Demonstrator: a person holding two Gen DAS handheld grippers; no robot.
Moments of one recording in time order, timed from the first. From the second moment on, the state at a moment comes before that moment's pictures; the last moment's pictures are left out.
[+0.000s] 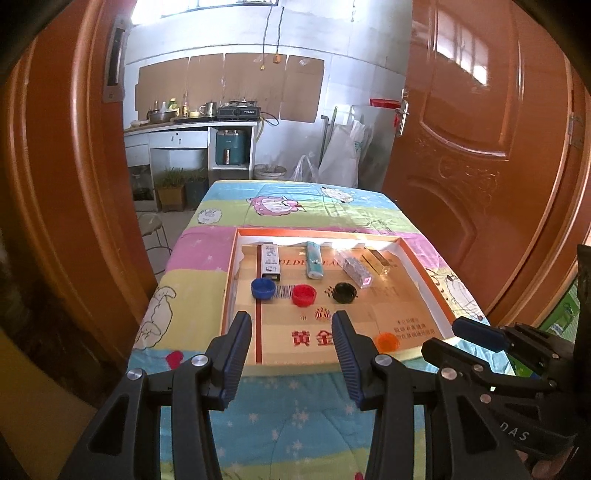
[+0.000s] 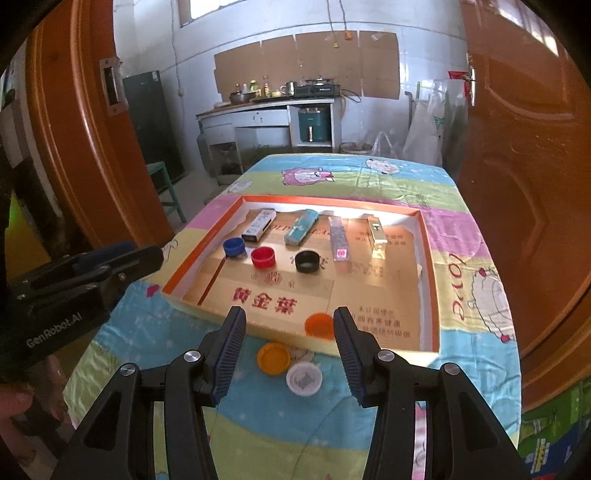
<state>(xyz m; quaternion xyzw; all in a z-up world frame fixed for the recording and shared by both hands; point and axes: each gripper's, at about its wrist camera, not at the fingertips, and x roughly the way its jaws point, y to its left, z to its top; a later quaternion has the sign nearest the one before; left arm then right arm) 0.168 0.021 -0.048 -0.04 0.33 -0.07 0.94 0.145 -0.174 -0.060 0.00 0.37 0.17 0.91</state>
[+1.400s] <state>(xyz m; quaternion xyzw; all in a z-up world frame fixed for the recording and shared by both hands) 0.176 -0.051 -0.126 0.01 0.42 -0.19 0.89 0.129 -0.202 -0.131 -0.01 0.42 0.12 0.90</state>
